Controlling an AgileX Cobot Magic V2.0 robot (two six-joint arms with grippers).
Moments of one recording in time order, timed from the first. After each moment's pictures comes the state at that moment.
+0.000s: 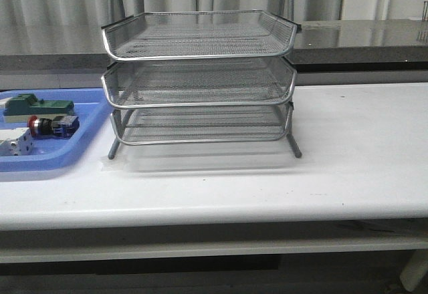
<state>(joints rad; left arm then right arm) -0.01 0.00 0.00 0.08 0.09 -0.10 0.09 -0.01 0.03 -0.04 0.11 0.14</state>
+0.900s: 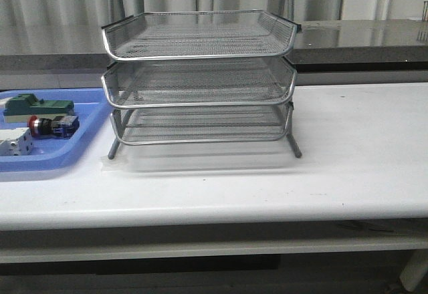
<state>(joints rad) -0.01 0.00 0.00 0.08 0.09 -0.10 0.09 -0.01 0.03 -0.04 0.07 0.13</state>
